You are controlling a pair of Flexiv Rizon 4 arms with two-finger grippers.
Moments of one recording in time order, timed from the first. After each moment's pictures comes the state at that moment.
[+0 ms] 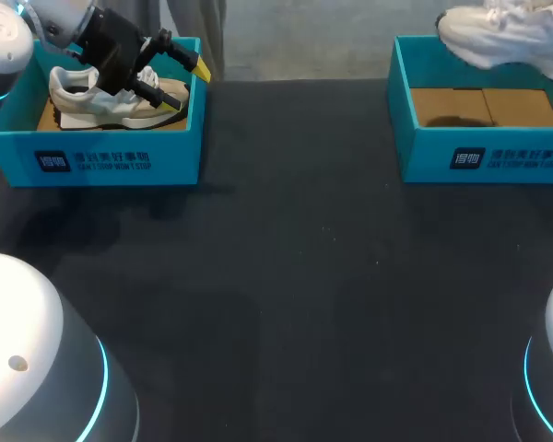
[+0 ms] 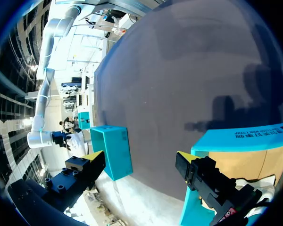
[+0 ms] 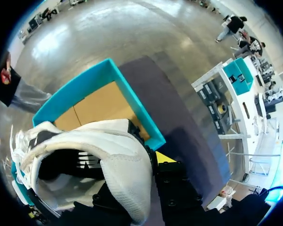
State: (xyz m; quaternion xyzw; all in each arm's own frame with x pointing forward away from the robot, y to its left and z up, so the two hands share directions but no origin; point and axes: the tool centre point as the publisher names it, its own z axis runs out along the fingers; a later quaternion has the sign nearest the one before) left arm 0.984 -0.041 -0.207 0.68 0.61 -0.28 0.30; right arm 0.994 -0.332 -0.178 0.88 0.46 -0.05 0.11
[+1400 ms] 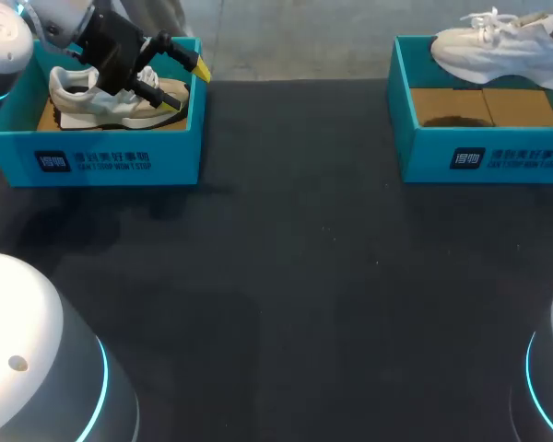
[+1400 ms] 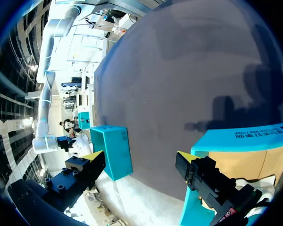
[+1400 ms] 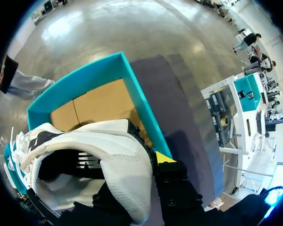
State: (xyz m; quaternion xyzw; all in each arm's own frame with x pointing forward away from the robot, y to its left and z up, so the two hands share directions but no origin) left arm 0.984 -0.041 -0.207 0.68 0.61 -0.28 0.30; right arm 1.029 -0.343 -0.209 0.84 0.52 -0.06 0.10
